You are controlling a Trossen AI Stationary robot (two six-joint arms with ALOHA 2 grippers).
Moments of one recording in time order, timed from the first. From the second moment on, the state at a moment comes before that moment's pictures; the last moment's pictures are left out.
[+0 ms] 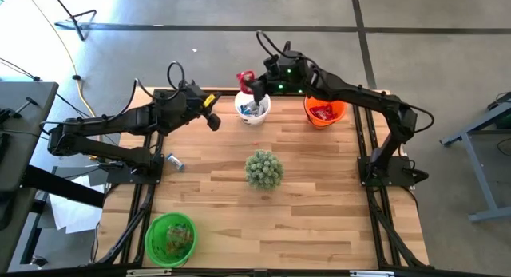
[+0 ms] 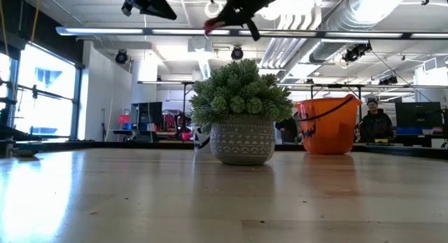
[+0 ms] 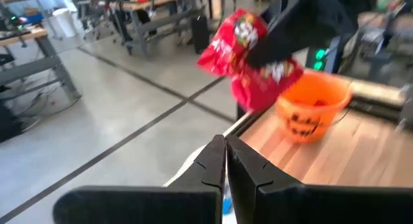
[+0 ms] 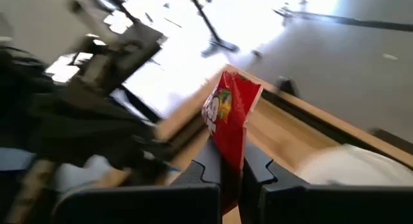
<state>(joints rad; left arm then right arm) 0.18 1.03 0.97 -0.22 -0.58 -0.04 -0.39 1.72 1.68 -0.29 -0.09 0.54</state>
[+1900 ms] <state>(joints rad) 0.18 0.73 0.92 -1.21 -0.21 -0.53 -0.62 1.56 1.68 -1.53 0.02 0.45</state>
